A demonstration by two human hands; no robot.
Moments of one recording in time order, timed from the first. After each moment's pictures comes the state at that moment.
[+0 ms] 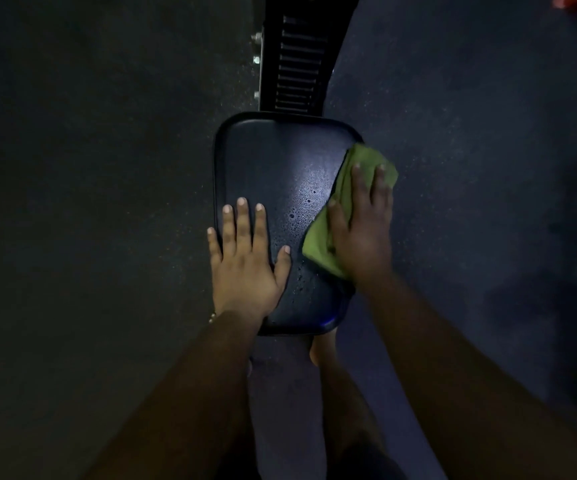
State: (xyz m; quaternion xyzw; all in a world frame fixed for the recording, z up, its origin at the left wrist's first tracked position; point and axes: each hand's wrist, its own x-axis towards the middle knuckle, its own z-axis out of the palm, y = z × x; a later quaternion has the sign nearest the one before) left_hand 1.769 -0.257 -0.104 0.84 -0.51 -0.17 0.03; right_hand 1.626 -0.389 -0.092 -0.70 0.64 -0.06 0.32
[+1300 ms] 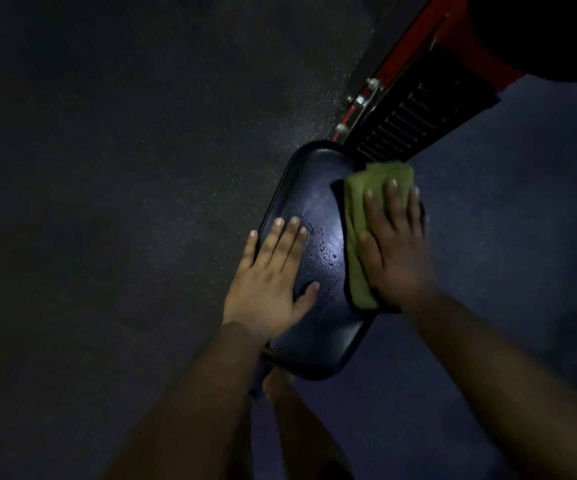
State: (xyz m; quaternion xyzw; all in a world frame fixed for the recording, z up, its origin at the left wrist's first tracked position) left_hand 1.774 -0.254 -0.106 0.84 -0.50 -0.19 0.05; right_hand 1.653 -0.457 -0.093 -0.93 0.32 0.09 0.16
